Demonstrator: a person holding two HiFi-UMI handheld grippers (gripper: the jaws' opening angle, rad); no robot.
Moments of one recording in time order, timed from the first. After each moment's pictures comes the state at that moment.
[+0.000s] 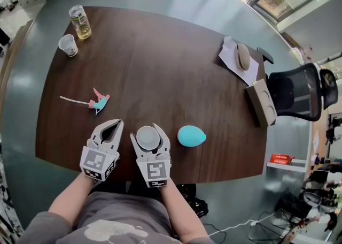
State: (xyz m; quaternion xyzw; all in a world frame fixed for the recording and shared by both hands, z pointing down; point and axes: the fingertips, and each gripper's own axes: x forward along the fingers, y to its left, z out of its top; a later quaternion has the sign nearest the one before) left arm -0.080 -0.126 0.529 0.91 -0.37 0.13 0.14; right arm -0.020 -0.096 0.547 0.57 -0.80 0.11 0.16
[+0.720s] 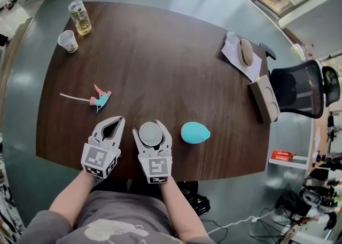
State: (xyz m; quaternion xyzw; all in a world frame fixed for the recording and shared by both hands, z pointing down) left arm -0.083 -0.126 0.540 0.91 -0.36 0.13 0.15; right arm -0.017 -0.099 0.560 0.59 -0.79 0.13 0.15
